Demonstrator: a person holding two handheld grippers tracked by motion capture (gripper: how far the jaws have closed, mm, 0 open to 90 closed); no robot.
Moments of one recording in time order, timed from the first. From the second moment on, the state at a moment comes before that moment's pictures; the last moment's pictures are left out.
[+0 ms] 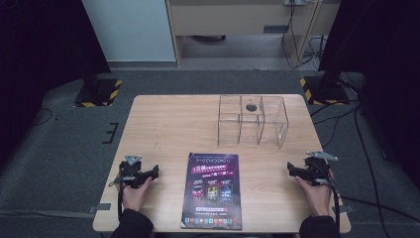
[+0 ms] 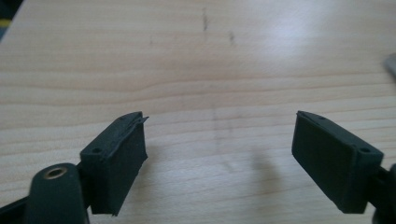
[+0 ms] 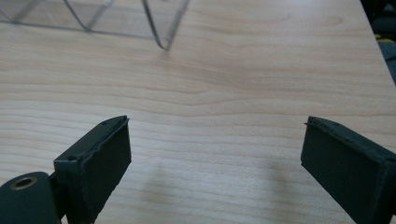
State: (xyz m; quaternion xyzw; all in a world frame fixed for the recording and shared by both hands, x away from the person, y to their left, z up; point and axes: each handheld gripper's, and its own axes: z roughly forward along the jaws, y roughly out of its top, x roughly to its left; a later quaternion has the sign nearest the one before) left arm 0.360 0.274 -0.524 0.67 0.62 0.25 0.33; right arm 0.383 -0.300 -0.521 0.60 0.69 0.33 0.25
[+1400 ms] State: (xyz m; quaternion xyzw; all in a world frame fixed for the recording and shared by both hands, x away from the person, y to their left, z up) left arm 0.331 0.194 -0.512 0.71 0.54 0.21 0.40; right arm 0.349 -0.212 -0.473 0.51 0.72 0.42 0.21
